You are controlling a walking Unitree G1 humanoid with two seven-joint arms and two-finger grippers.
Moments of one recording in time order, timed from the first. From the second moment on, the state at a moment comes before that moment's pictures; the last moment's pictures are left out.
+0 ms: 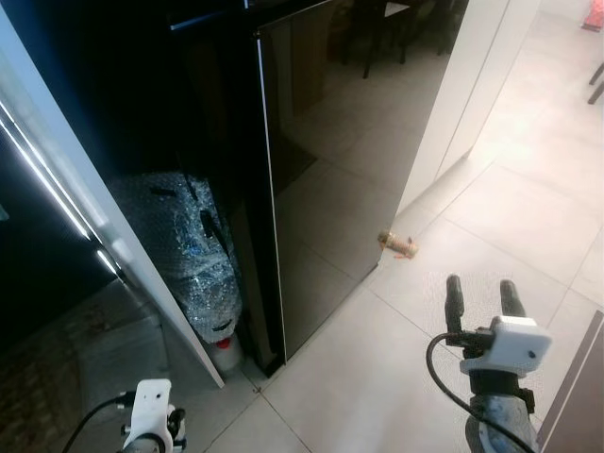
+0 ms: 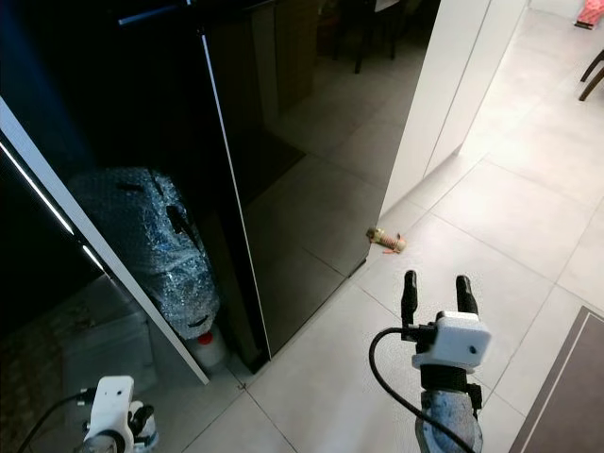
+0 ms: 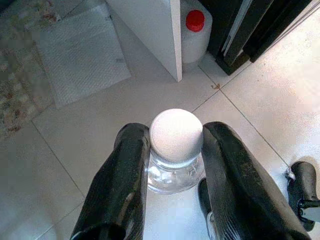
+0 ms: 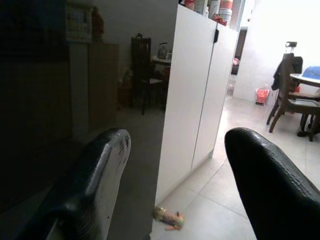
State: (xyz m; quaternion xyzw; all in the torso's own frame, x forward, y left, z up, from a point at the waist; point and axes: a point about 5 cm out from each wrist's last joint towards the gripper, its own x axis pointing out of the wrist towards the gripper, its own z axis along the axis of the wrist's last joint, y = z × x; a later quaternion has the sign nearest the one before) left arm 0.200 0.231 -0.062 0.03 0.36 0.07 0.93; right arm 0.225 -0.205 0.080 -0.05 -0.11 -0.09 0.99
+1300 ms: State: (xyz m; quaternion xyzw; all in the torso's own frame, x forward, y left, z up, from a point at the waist) left arm 0.201 0.225 -0.063 0.03 0.37 0.07 0.93; right arm 0.137 -0.224 -0.090 0.02 0.41 -0.10 0.91
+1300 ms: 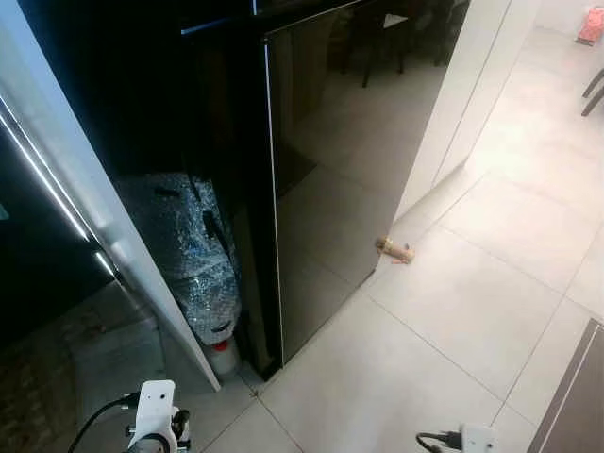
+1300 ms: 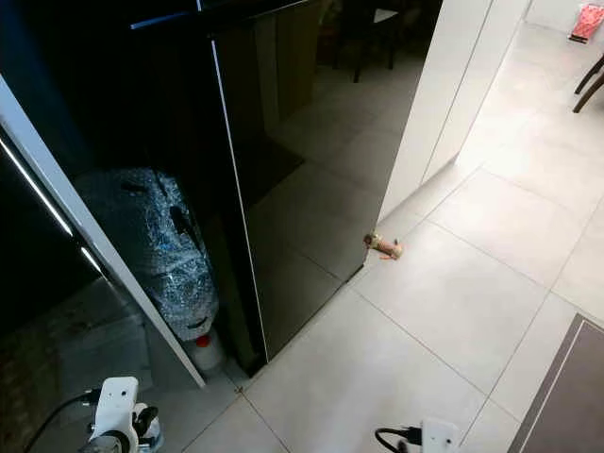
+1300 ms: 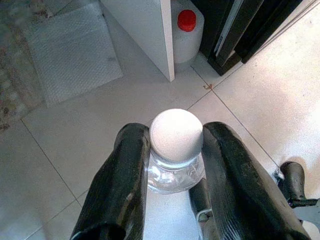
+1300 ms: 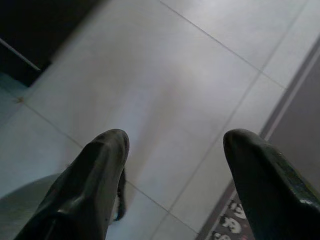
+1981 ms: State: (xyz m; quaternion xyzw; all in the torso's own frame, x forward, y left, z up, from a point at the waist) left arm 0.200 0.226 -0.065 0.02 0.38 0.07 0.92; right arm 0.137 -0.204 -0.095 0.05 0.43 -0.08 0.90
